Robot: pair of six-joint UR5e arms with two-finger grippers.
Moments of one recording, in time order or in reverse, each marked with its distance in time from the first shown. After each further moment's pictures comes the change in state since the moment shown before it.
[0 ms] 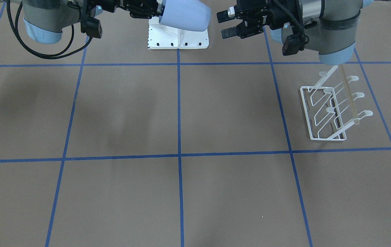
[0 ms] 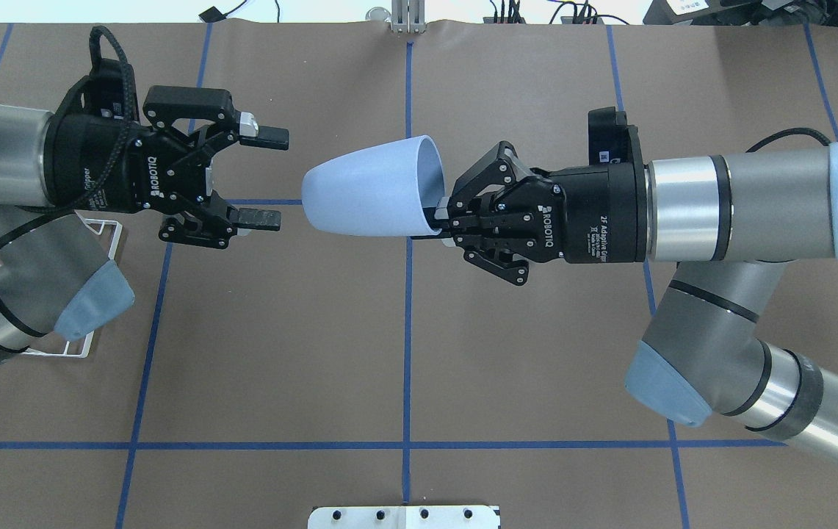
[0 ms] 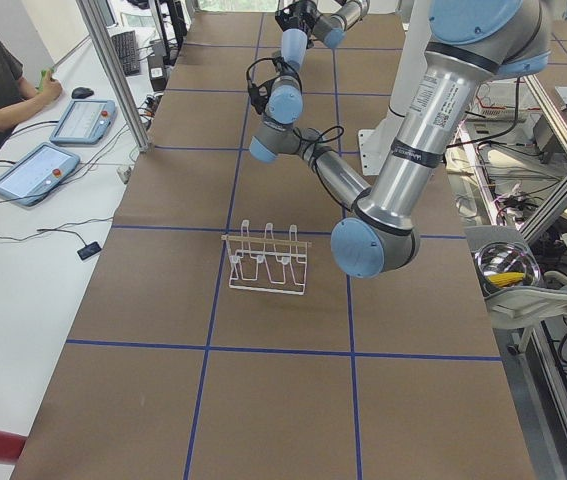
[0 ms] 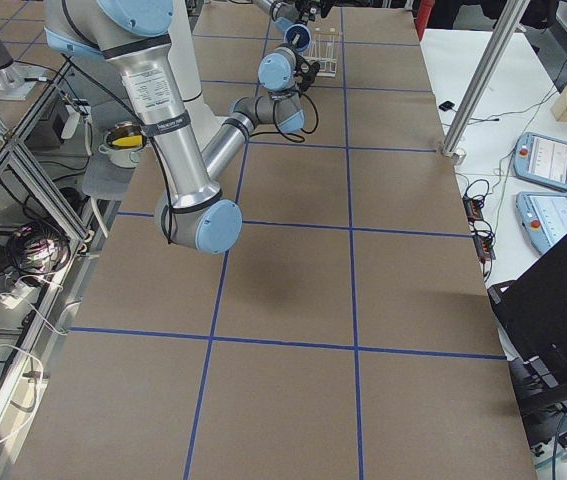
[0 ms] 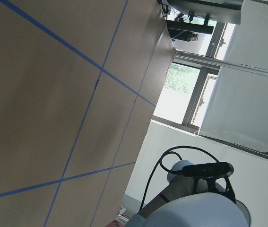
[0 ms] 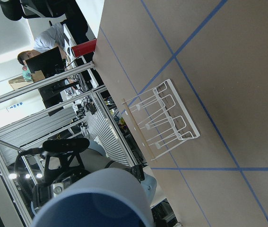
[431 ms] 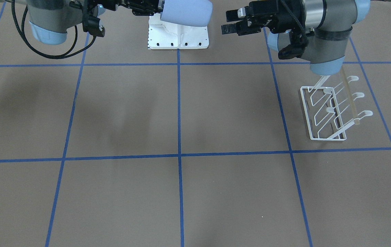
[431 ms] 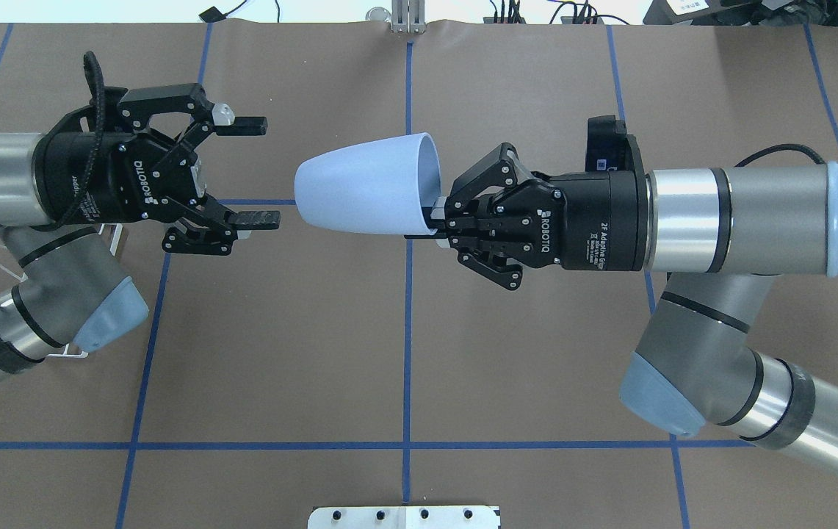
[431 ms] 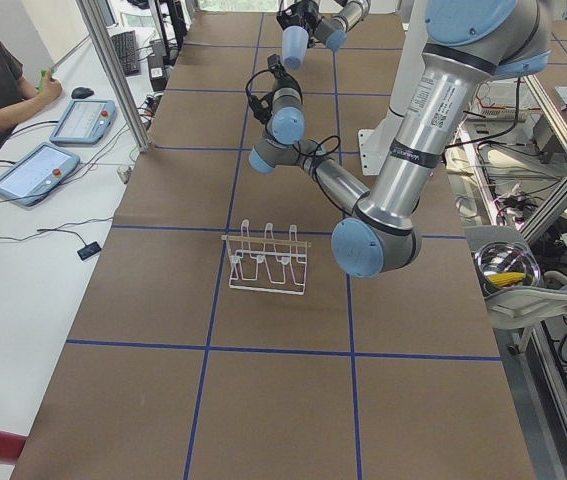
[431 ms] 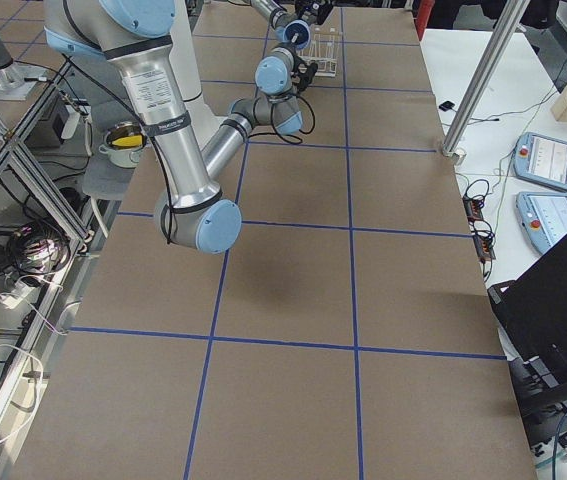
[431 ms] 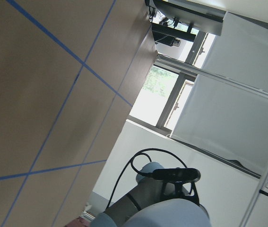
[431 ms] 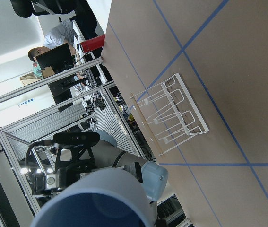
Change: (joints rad) left arm 0.042 0.006 0.063 -0.211 0.118 -0.150; right arm -0.030 0.001 -0.015 0.079 -0.071 0.039
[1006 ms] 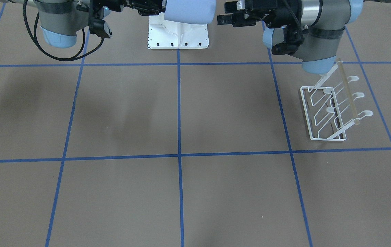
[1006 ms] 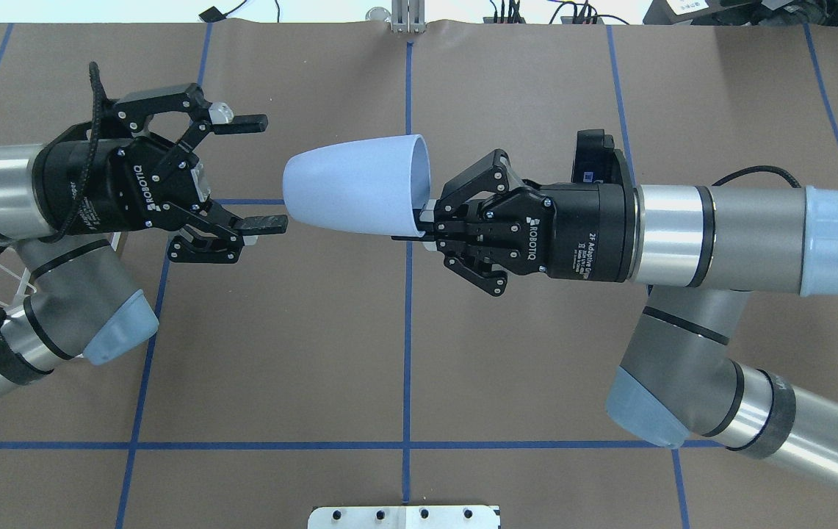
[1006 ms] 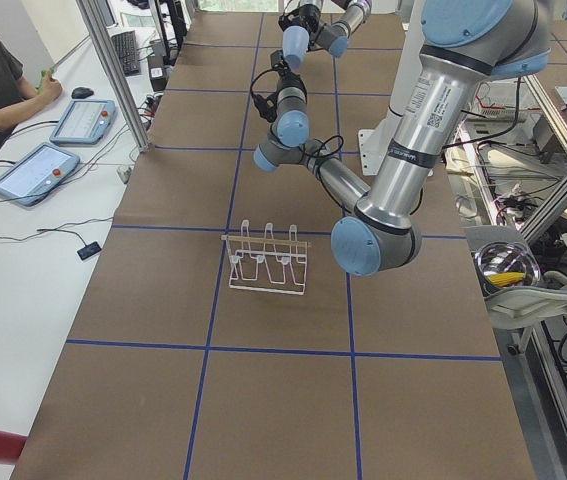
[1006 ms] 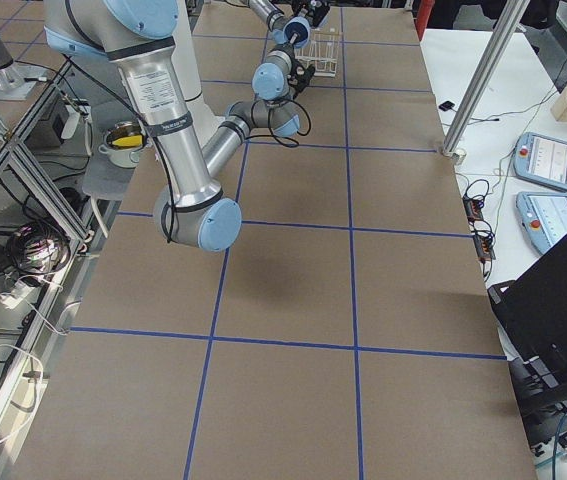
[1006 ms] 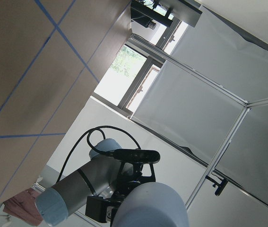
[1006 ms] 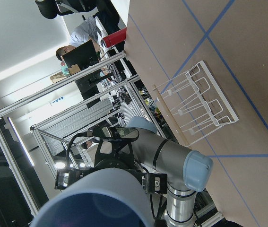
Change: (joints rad) left arm 0.033 -0.009 -0.010 -0.045 0.058 -0.070; right arm -0.031 0.010 -0.027 0.057 -0.056 0.017
